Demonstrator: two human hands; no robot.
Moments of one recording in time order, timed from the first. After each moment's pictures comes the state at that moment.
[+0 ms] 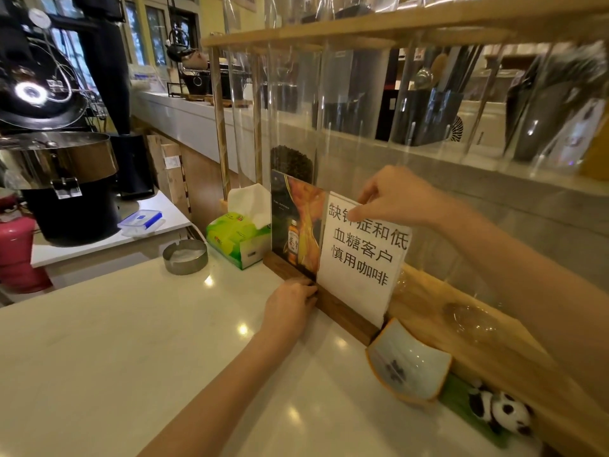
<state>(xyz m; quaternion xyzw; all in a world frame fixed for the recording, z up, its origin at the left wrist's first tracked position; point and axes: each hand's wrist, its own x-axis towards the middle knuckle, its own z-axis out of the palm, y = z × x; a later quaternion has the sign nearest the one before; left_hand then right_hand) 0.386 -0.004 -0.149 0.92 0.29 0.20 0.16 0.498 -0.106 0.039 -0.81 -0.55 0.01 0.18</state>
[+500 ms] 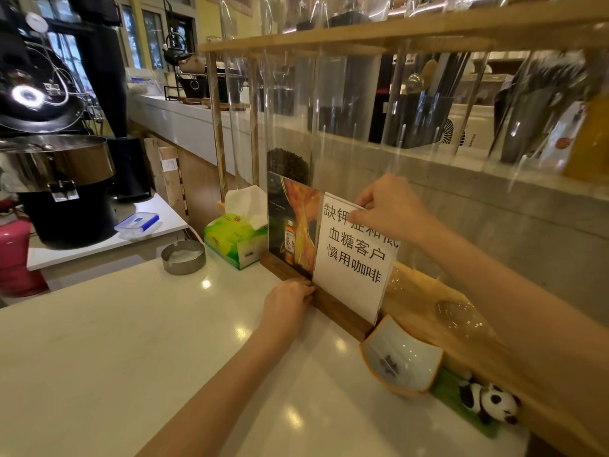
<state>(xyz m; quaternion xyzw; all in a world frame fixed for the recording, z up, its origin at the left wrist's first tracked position) 0.388 -0.002 -0.153 0.93 0.28 0.19 0.13 0.497 -0.108 0.018 -0.81 -0.52 -0.06 0.26</state>
